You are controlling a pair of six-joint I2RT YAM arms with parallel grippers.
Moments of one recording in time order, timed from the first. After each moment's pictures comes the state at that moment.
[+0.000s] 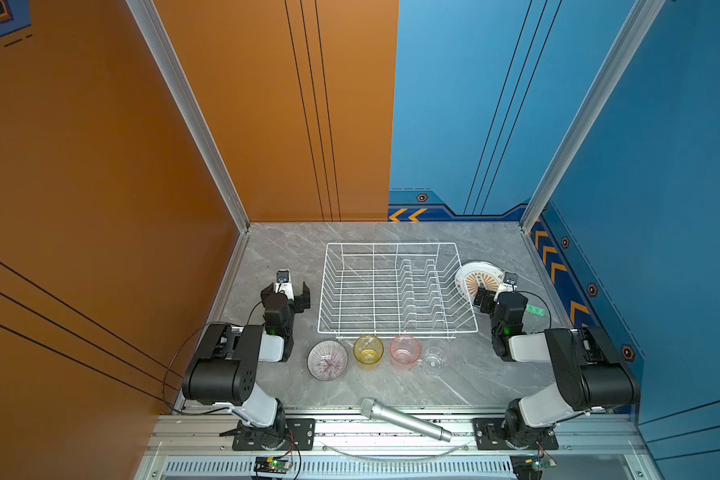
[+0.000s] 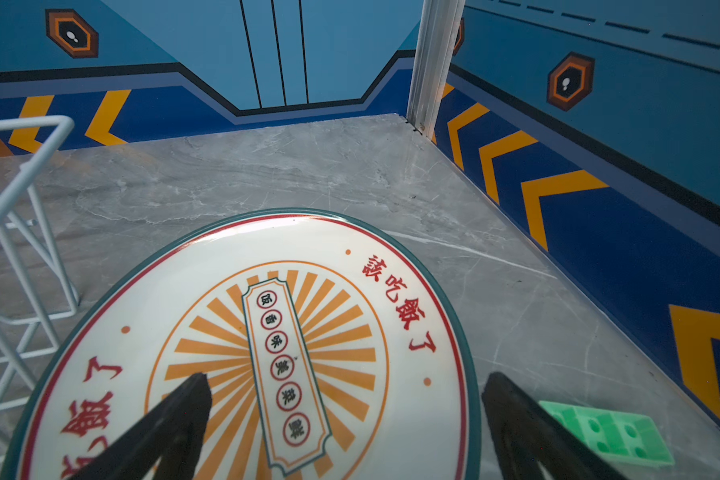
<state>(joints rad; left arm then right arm) -0.02 1.57 0.33 0.98 -0.17 0.03 0.05 1.54 0.34 0.86 0.35 0.09</state>
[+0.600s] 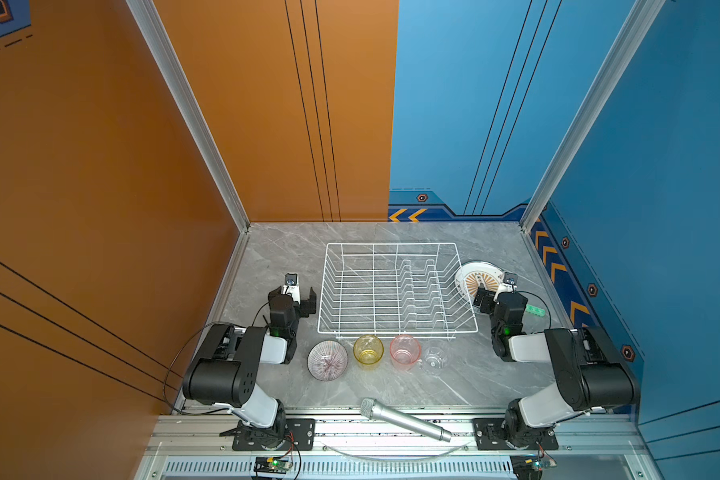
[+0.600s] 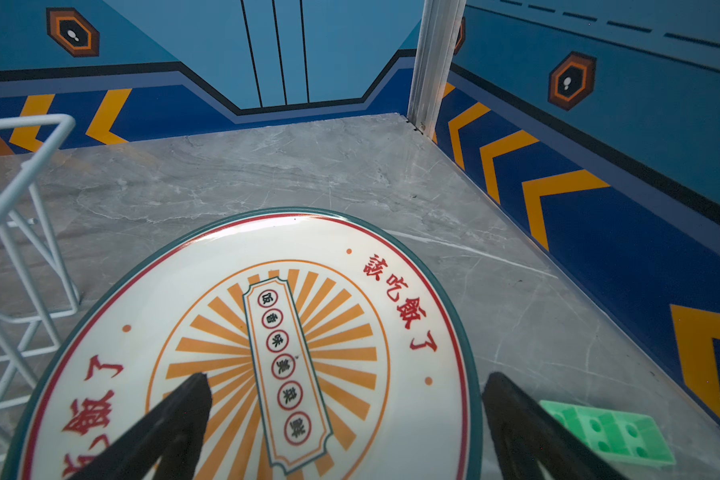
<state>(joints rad) -0.08 1.57 0.33 0.93 -0.16 0.06 0.05 1.54 0.34 0.86 0.35 0.09</state>
